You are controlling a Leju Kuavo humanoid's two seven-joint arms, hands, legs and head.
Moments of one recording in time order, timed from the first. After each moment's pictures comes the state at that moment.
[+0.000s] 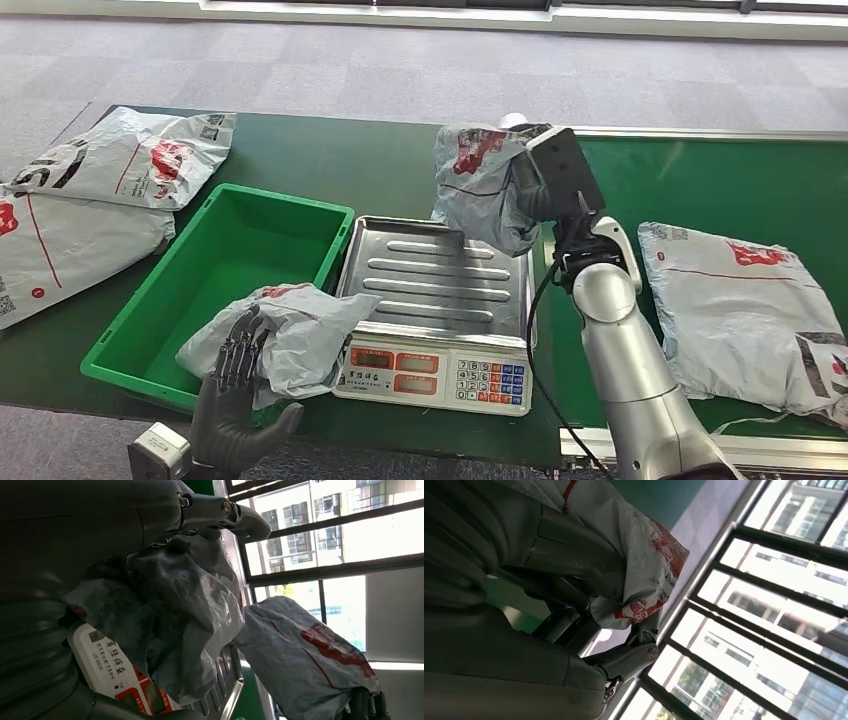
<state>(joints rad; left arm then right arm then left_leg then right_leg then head) 0.30 -0.18 -0.09 -1.69 -0.09 -0.23 -0.60 -0.55 -0.01 0.26 -1.33 0.45 -0.05 0.00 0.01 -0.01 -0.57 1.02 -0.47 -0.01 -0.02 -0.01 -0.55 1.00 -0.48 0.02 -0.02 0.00</state>
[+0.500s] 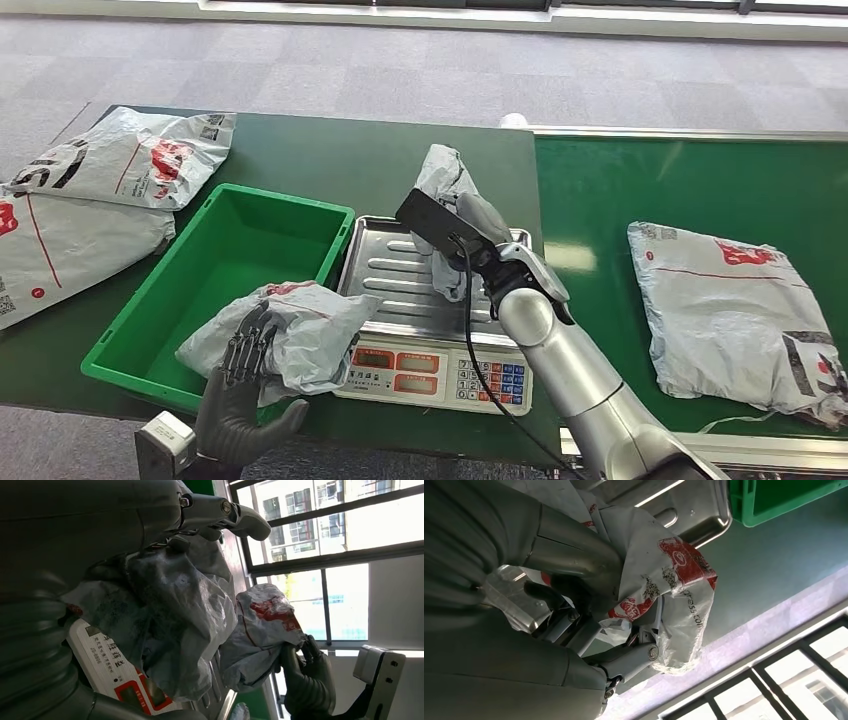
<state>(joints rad) 0.27 -0.14 -0.13 -1.68 -0.06 -0.24 -0.55 -0.56 0.05 0.47 -1.21 0.65 0.10 0.22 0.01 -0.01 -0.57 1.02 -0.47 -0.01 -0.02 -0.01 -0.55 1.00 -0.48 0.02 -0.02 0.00</state>
